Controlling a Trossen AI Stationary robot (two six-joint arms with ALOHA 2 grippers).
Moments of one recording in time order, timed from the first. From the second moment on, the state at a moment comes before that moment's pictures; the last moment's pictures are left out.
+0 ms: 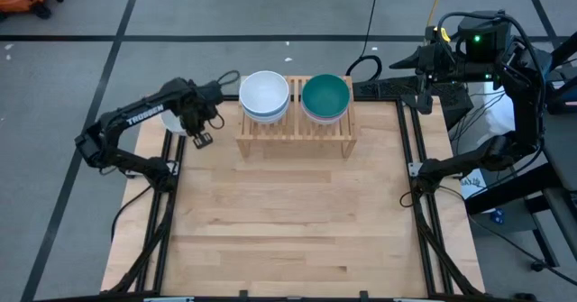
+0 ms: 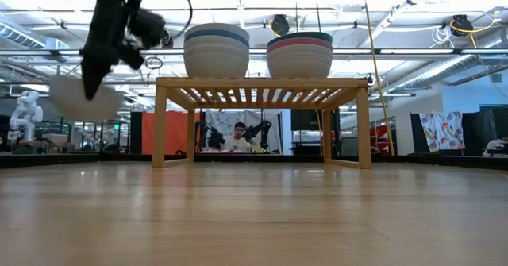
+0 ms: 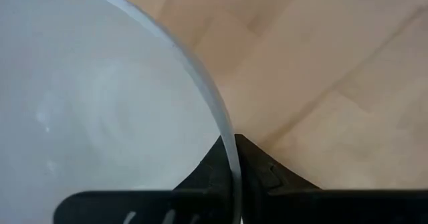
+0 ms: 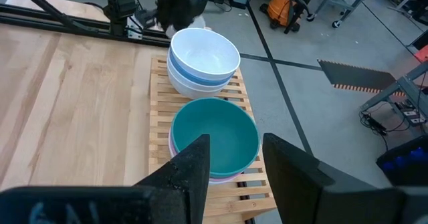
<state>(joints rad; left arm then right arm) 0.74 1.34 1.11 -1.42 -0.16 0.12 -0.65 1.31 2.23 -1.45 -0.26 -0.51</state>
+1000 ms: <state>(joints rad) 0.11 1.42 2.07 -1.52 0.03 0.02 -0.65 1.31 2.23 -1.44 -0.30 -0.47</state>
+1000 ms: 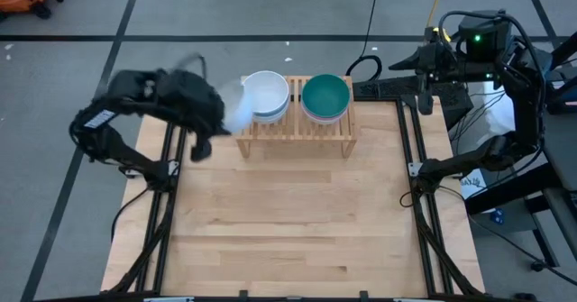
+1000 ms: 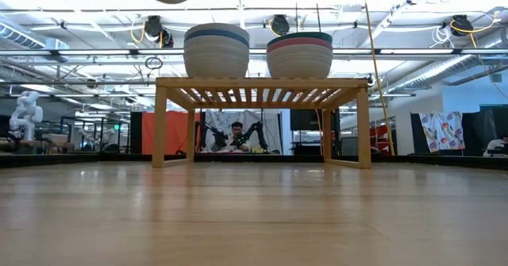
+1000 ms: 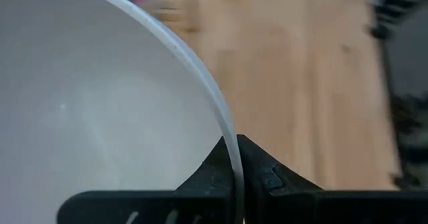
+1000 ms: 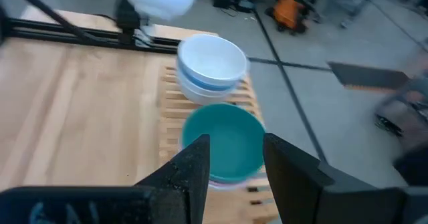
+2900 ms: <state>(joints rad) -0.13 1.76 2.07 -1.15 0.56 0.26 -0.09 1.36 1.47 -0.61 -0.76 -0.51</state>
